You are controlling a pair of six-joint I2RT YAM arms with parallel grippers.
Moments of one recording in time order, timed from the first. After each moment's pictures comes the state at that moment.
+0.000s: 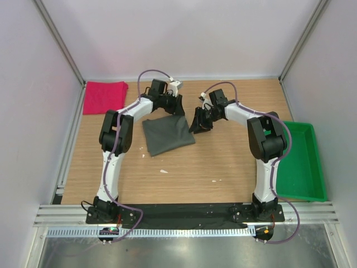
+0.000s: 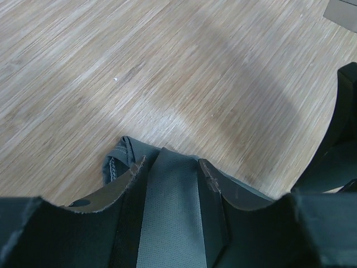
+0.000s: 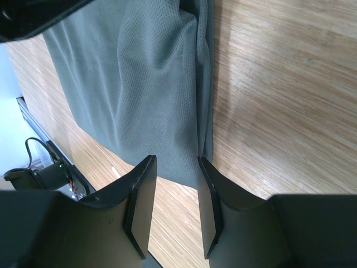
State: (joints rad) left arm -0.38 2.32 1.80 -0.23 0.61 0.01; right arm 0.34 2.05 1.43 -0.44 -0.64 0.38
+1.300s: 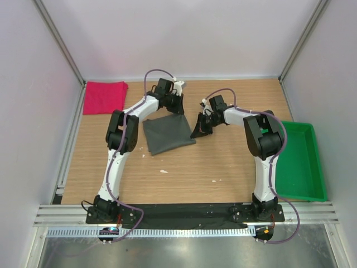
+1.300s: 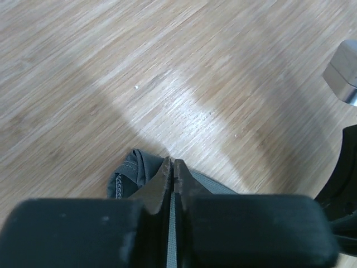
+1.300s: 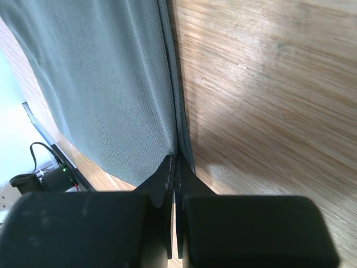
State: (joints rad) left arm -0.41 2.42 1.96 -0.36 0.46 -0.04; right arm 0.34 2.11 1.36 -0.35 -0.67 0.45
